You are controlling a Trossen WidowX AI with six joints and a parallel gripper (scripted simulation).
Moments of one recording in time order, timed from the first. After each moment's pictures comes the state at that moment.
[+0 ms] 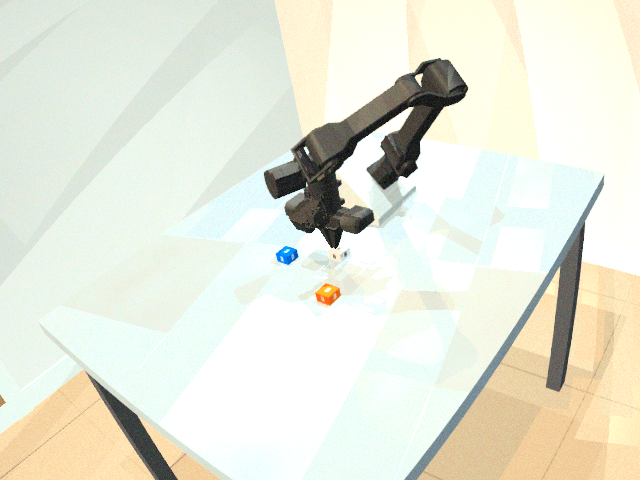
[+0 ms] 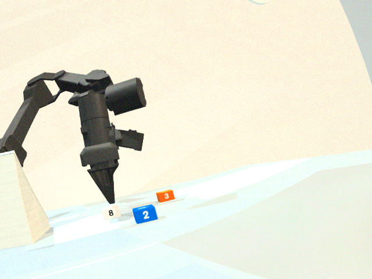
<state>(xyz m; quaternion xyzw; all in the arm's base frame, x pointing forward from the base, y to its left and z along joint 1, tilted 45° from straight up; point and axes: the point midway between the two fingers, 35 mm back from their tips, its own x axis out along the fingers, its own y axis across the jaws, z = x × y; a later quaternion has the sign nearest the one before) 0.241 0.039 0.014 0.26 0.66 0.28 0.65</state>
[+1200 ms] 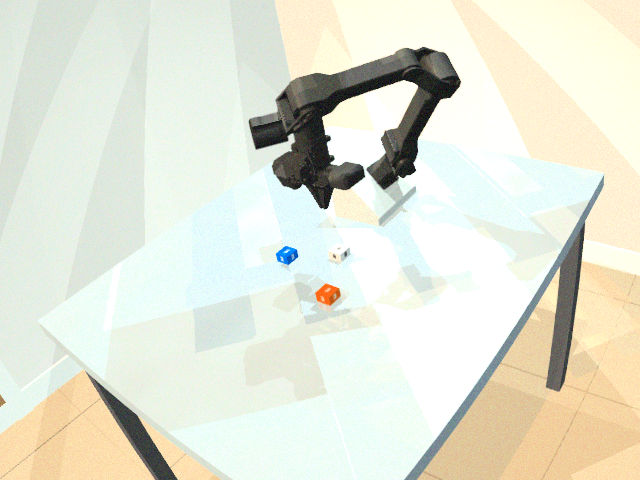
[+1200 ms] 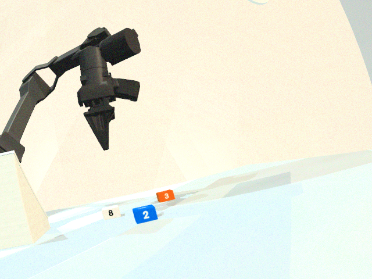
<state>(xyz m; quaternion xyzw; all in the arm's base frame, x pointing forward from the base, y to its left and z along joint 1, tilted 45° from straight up) 0.255 -0.029 0.088 0.26 0.66 0.27 0.65</state>
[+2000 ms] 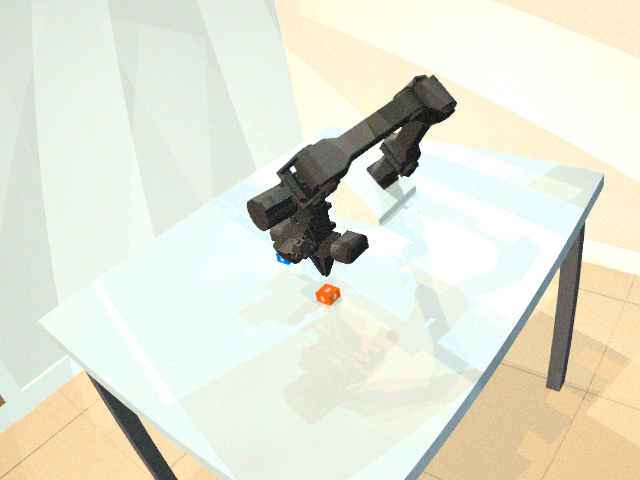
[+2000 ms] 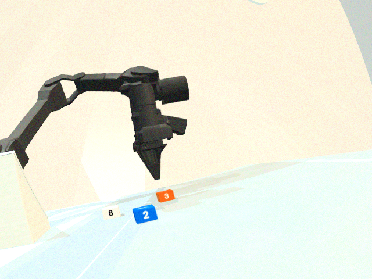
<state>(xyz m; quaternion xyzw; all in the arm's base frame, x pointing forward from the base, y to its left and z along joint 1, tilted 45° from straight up) 0.346 0.073 0.078 0.26 0.66 0.28 0.64</state>
